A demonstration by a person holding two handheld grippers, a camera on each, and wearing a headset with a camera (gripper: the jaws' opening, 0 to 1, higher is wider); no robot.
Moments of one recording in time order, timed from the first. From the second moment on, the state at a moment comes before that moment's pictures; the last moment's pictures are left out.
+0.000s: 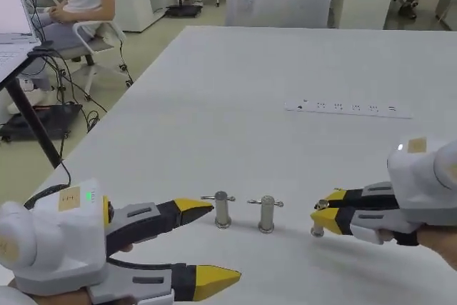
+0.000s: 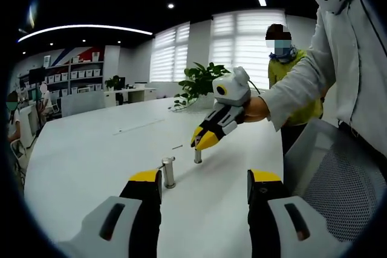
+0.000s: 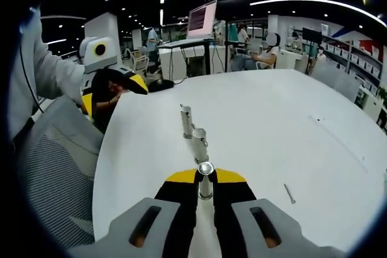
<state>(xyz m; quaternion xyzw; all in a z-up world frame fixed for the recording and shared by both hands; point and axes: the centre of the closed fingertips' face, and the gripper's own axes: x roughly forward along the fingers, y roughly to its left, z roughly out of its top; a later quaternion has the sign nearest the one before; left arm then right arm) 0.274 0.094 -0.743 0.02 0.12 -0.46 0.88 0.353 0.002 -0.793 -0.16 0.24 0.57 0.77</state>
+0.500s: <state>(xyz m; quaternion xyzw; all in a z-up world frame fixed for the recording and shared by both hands) 0.275 0.091 -0.747 0.02 0.13 -0.46 0.88 0.335 0.010 -0.810 -0.15 0.25 0.57 0.77</state>
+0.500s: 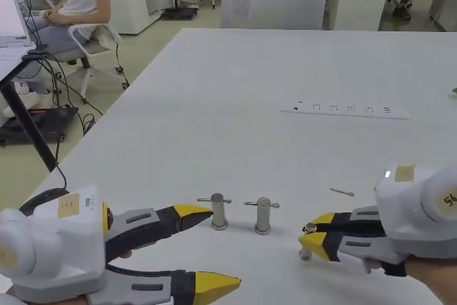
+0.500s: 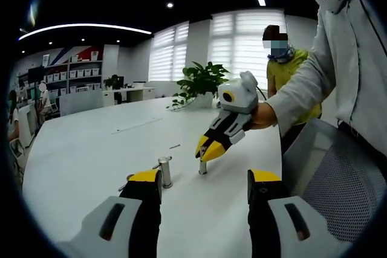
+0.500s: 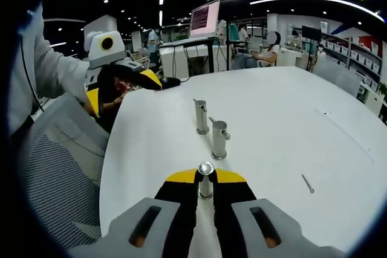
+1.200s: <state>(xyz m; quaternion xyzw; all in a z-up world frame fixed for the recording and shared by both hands) 0.275 0.093 -0.750 0.02 0.13 -0.46 0.88 0.315 0.021 -0.820 -0.15 0.25 0.56 0.78</state>
